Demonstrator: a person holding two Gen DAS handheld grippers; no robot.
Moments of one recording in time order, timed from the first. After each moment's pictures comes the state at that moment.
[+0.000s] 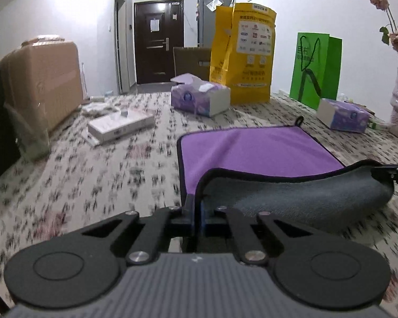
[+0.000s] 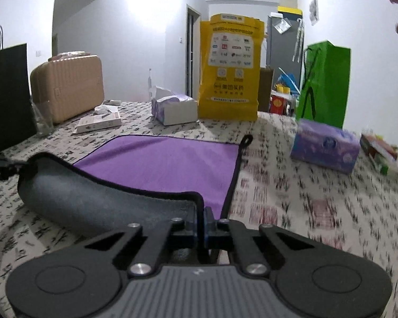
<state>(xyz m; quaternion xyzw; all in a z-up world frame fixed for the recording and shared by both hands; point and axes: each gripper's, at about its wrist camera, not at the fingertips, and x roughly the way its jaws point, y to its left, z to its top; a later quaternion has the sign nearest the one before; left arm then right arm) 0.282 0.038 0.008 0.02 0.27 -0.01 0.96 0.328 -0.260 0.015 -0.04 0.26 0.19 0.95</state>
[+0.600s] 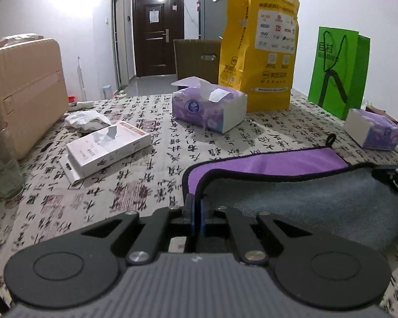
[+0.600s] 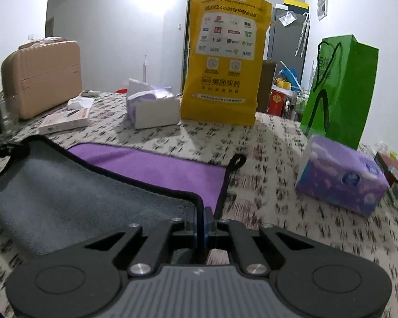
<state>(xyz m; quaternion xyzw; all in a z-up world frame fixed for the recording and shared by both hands) 0.405 0.051 0.009 0.01 0.30 -0.01 0.95 0.454 -0.243 0.010 -0.06 0.28 0.18 0.94</state>
